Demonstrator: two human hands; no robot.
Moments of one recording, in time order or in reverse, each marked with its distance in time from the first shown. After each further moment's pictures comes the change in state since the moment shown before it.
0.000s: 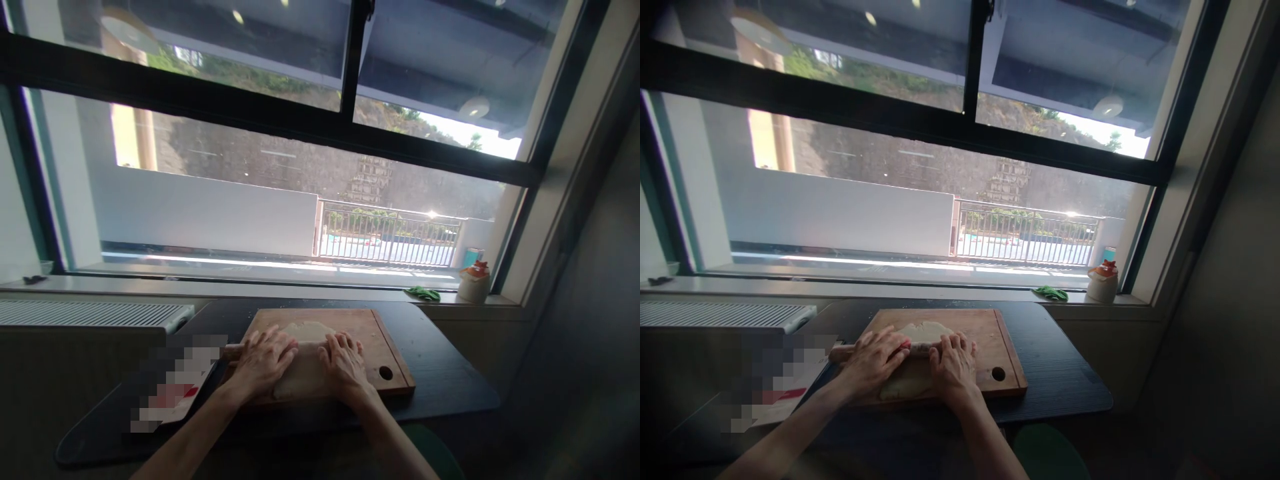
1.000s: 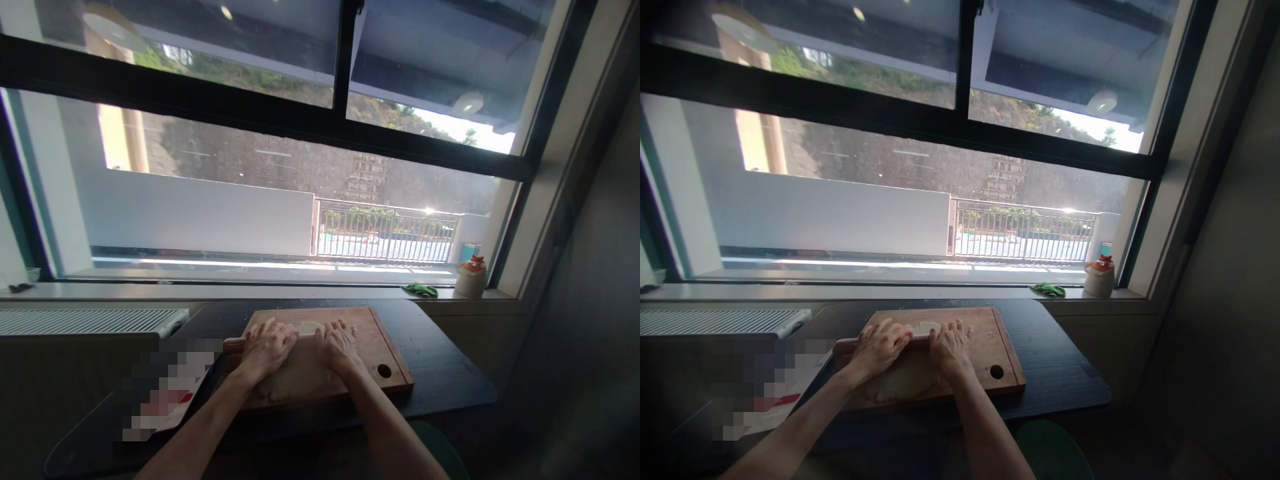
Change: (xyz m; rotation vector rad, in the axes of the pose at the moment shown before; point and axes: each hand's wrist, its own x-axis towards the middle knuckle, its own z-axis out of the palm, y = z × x) left_hand 0.032 -0.001 0.007 0.037 0.074 -0.075; right_hand 0.046 -0.005 0.007 -0.056 -0.019 0.066
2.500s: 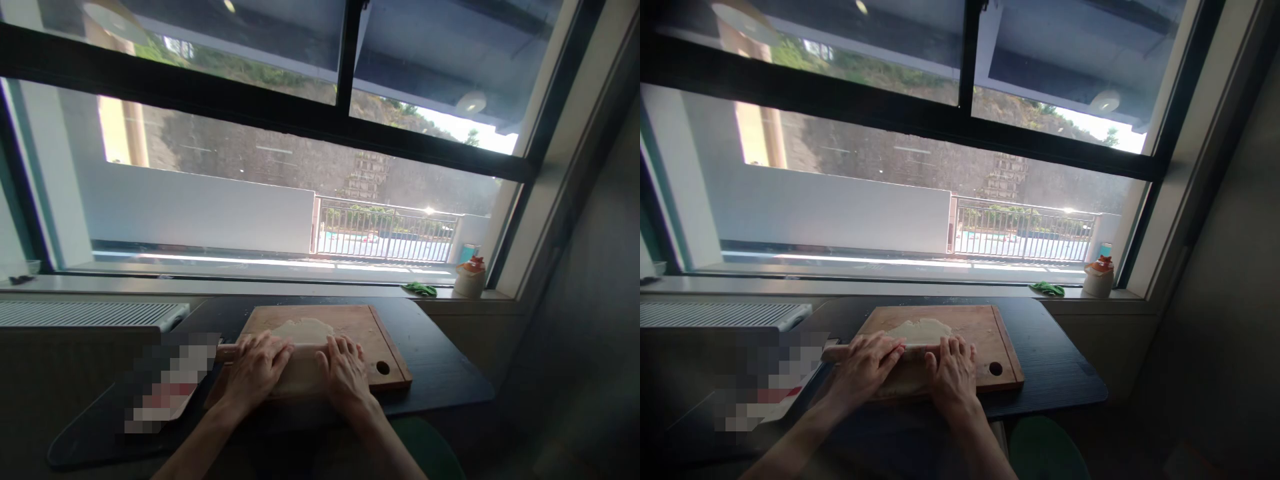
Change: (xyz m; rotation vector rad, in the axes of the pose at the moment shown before) left_hand -0.049 0.005 -0.003 -0.051 0.133 0.029; right_hand -0.069 0.010 -0.004 0.007 0.090 -0.075
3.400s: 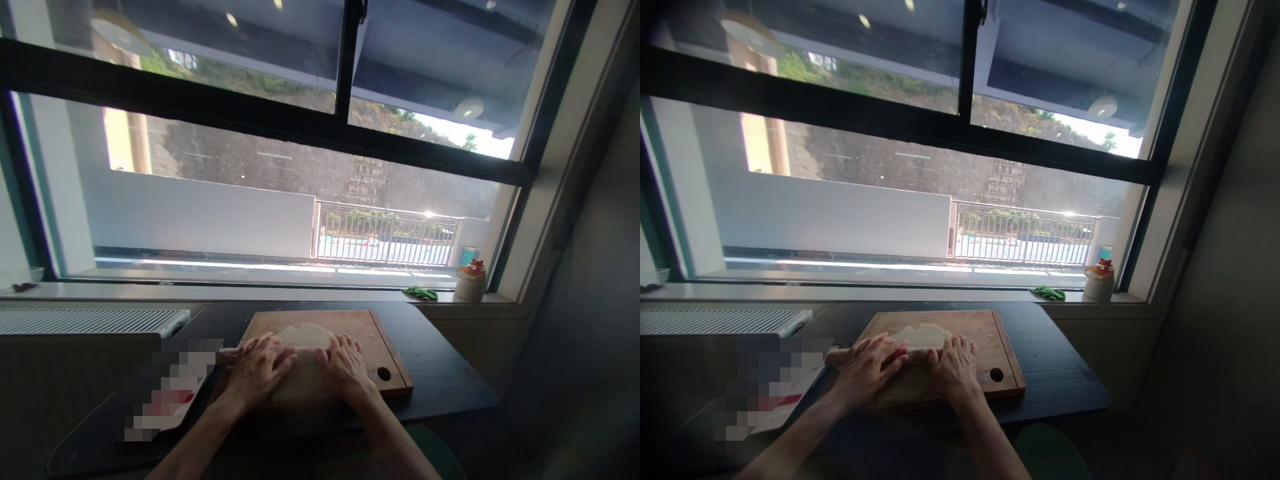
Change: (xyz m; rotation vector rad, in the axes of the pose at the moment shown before) left_hand 0.008 -0.017 0.004 -0.027 -0.090 0.057; right_hand 0.028 -0.002 -0.006 -0.039 -0.064 0.016
